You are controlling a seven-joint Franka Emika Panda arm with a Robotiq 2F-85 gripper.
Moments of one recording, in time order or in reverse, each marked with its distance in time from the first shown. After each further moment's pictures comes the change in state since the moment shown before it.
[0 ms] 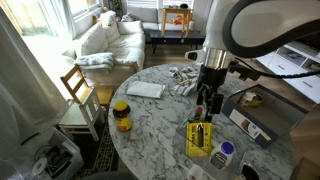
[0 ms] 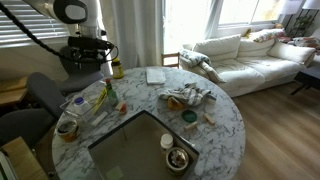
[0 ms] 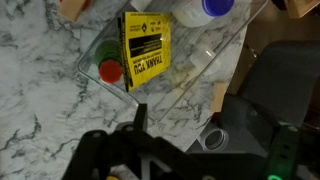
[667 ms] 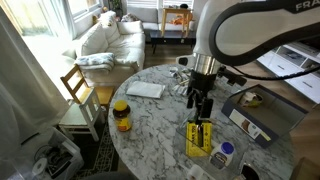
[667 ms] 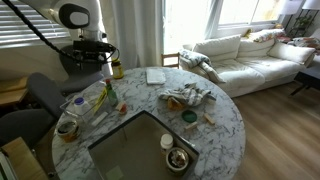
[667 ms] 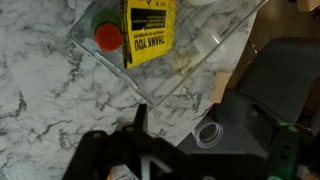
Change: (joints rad) arm -0.018 0.063 0.049 0.032 0.033 0.056 -0.066
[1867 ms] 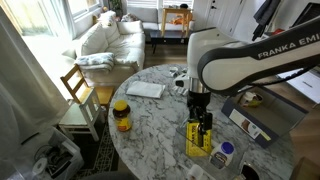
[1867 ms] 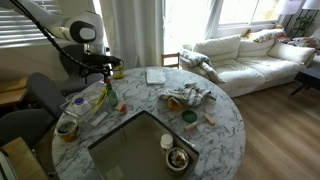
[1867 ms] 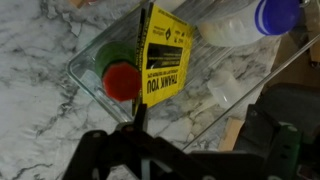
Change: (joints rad) arm -0.025 0.113 0.030 -0.015 -0.147 0.026 -0.045
